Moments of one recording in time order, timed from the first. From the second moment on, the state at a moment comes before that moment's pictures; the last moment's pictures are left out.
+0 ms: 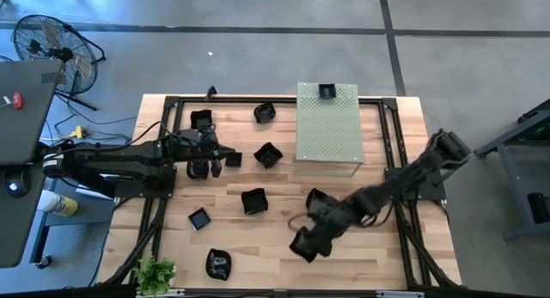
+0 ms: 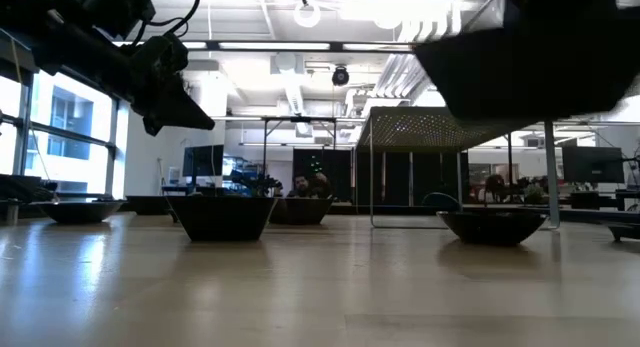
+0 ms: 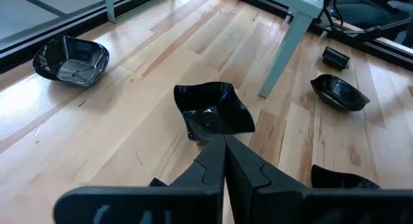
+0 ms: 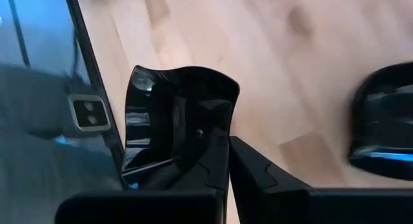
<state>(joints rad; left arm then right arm) 0.24 0.80 0.32 0.08 -0.04 -0.27 0.51 1.57 1.12 -0.51 0.09 1.01</state>
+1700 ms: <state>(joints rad) 0.24 0.80 0.32 0.12 -0.15 -0.29 -0.90 1.52 1.36 -1.01 -0.35 -0.09</state>
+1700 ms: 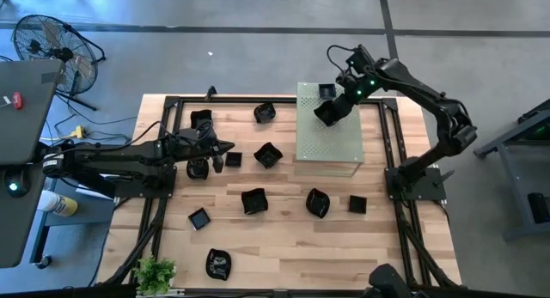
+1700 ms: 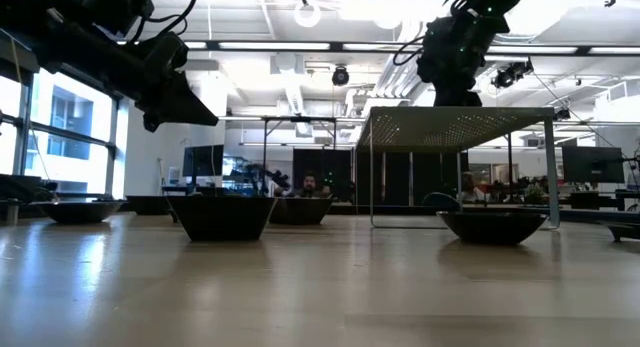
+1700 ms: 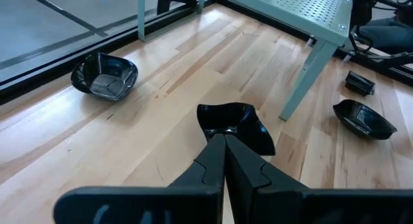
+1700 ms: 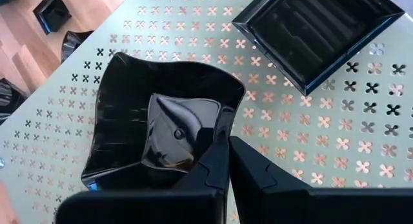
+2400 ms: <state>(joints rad) 0.24 0.80 0.47 -0.14 -0.18 -0.38 -0.78 1.22 1.36 -1.02 -0.24 -0.01</state>
